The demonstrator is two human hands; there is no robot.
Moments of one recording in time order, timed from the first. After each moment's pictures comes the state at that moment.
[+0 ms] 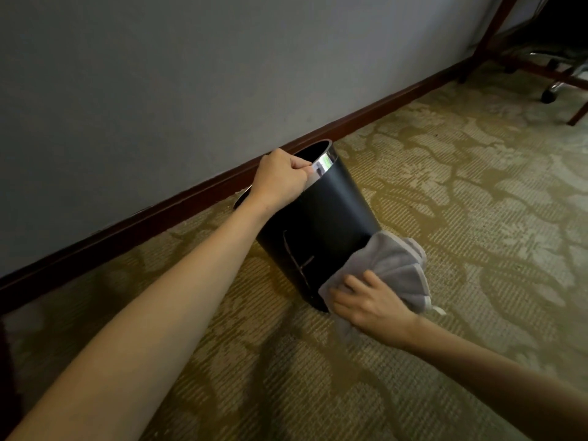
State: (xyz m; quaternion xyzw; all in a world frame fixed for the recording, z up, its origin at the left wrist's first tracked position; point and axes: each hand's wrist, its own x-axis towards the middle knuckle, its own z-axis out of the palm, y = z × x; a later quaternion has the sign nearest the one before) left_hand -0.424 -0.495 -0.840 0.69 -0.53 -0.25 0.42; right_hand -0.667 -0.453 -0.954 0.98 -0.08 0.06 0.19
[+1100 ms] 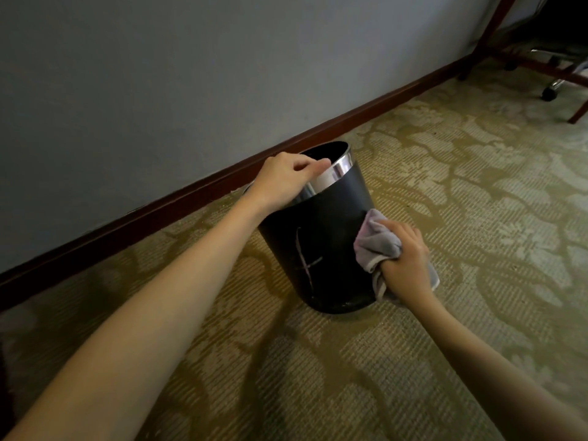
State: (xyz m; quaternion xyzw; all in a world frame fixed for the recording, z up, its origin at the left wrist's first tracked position) left_hand -0.434 -0.498 -0.834 0.65 -0.60 -0.28 0.36; right_hand -0.684 -0.504 -0.943 0.78 -0.46 0.40 -0.16
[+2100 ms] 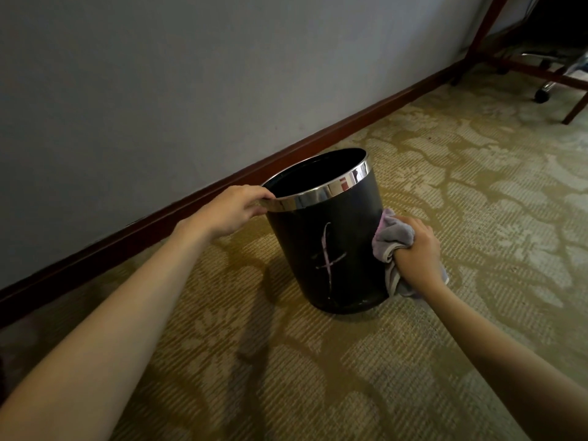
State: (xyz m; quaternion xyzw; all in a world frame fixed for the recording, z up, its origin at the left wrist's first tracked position) left_hand -0.360 -0.483 -0.870 0.63 -0.72 -0.22 0.20; right_hand -0.705 -0.538 -0.941 0.74 -0.55 0.35 -0.17
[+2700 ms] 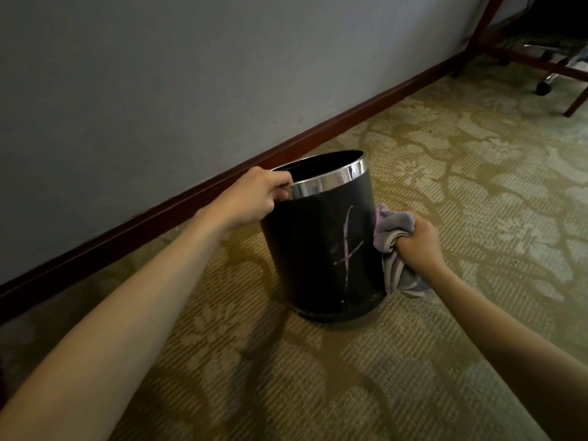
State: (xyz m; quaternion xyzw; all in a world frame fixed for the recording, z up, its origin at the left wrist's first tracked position) left_hand -0.398 -0.486 -0.848 0.60 -0.73 -0.21 0.26; right_hand -0.706 -0.553 -0.937 0.70 -0.57 0.32 -0.29
